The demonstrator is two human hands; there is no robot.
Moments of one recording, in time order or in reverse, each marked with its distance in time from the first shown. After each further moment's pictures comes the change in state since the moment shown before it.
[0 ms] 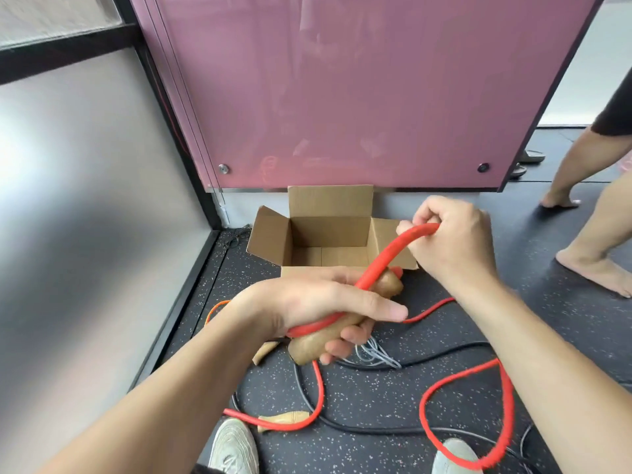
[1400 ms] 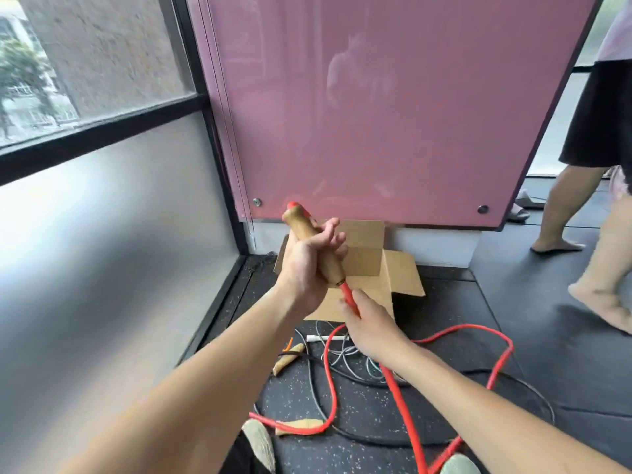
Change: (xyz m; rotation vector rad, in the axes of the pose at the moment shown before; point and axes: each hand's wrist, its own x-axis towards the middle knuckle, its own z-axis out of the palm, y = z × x) left_hand -0.018 0.002 0.001 -0.763 0.748 0.792; right_hand -0.116 -0.052 0.035 0.214 -0.709 0.097
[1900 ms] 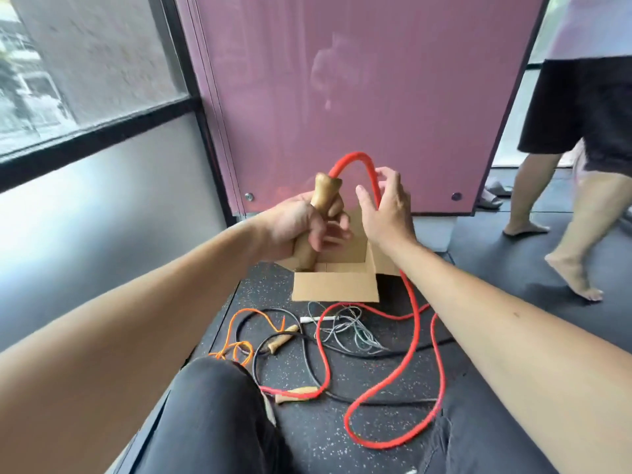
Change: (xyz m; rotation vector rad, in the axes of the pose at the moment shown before) left_hand -0.077 0.079 0.058 0.692 -0.494 -0.309; right_hand 0.000 -0.057 -0.095 0.036 0.689 -0.291
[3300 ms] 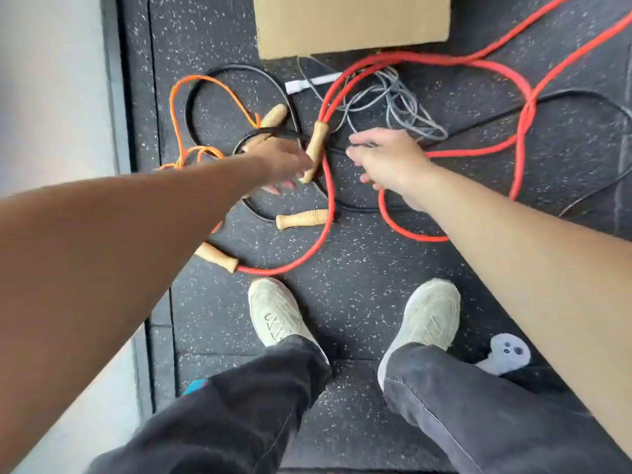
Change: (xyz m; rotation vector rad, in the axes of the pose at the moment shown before) left_hand 0.124 -0.404 -0.157 0.597 0.038 -1.035; right_hand -0.136 0.249 0.204 0.015 -0.880 1.069
